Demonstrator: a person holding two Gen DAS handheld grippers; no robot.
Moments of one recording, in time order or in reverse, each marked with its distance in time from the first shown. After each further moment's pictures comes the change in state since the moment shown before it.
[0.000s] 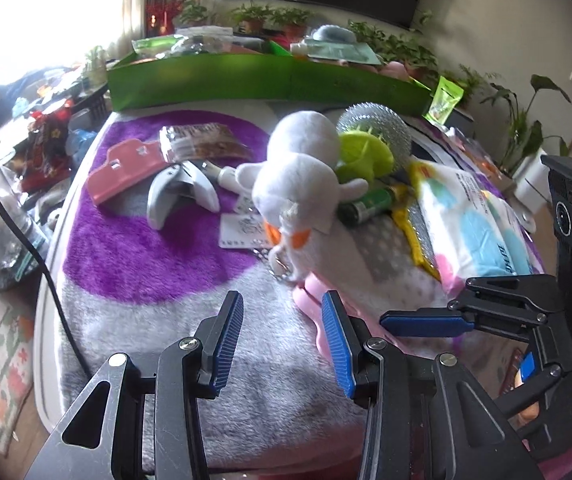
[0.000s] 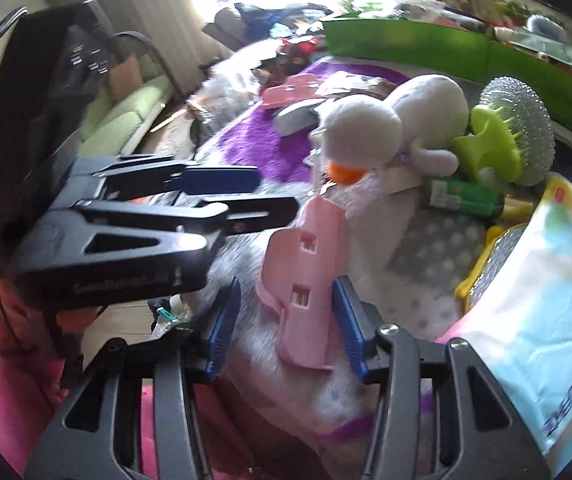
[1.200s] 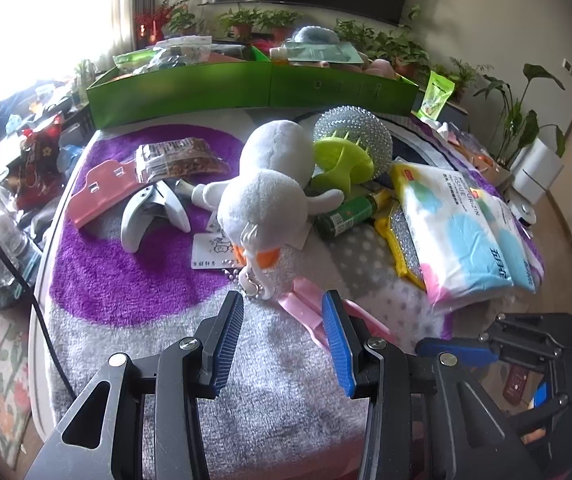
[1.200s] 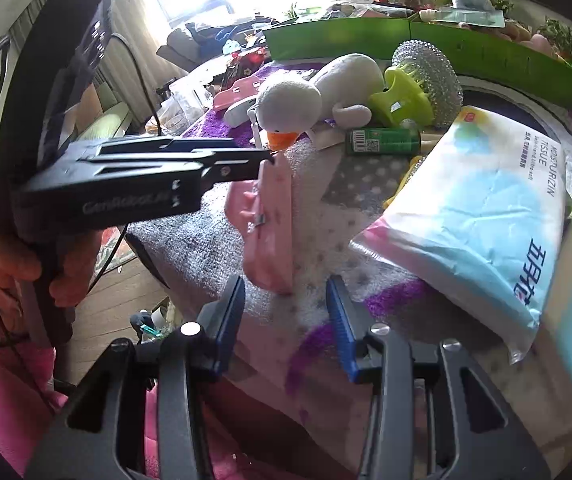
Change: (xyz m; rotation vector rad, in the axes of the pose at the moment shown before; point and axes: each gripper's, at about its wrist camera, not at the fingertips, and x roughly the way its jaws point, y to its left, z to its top) left arm 0.005 -0.020 0.011 0.050 -0.013 0.009; right arm -0.027 -0.006 -0.042 0.157 -0.054 -0.117
